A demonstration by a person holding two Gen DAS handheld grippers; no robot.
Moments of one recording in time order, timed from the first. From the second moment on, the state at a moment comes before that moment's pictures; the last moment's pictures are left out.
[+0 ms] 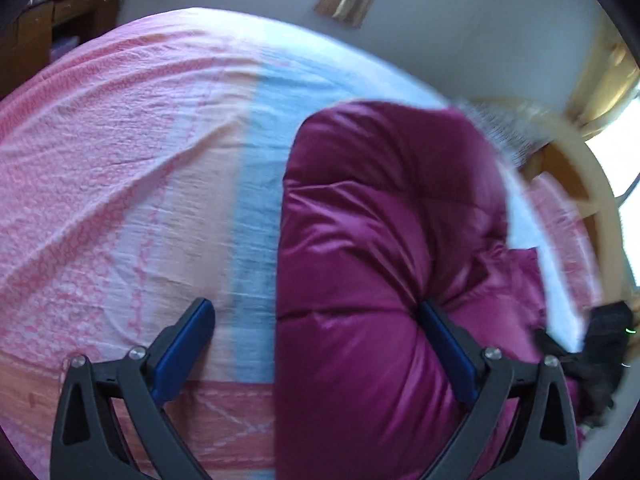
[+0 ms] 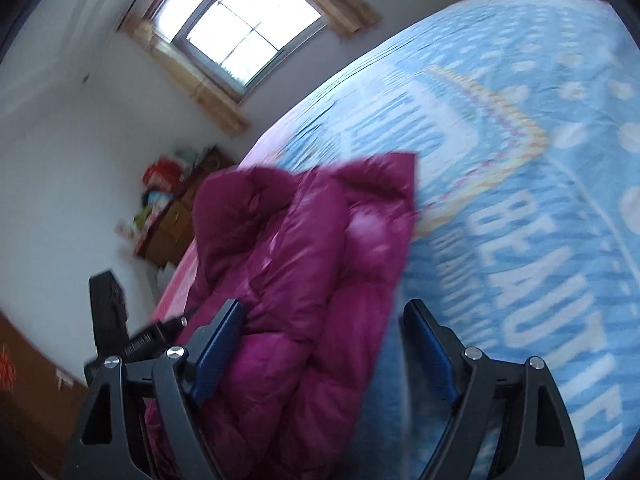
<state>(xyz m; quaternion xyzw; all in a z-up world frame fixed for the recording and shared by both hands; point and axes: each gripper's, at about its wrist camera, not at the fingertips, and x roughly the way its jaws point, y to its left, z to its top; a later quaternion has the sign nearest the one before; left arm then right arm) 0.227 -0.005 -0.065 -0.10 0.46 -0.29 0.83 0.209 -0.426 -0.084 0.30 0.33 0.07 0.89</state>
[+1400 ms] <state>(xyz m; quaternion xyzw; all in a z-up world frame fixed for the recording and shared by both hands) 0.076 0.015 -0.046 0.01 0.41 -0.24 0.88 0.093 -0.302 -0.092 0.26 0.35 0.10 0.90</state>
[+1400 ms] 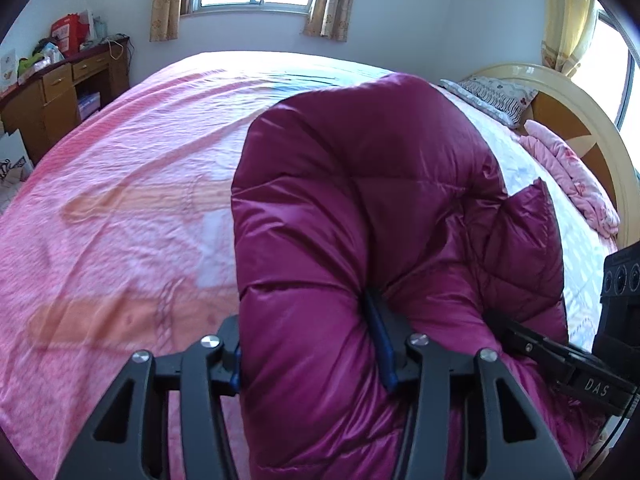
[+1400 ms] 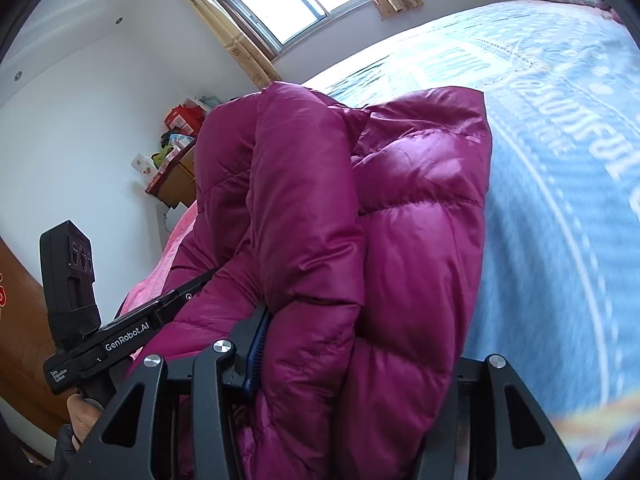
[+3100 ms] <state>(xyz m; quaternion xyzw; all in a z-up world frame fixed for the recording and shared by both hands) 0.164 0.247 -0.060 -0.04 0.40 0.08 0.91 0.269 -0.042 -0.121 0.18 0.41 0.31 0.84</state>
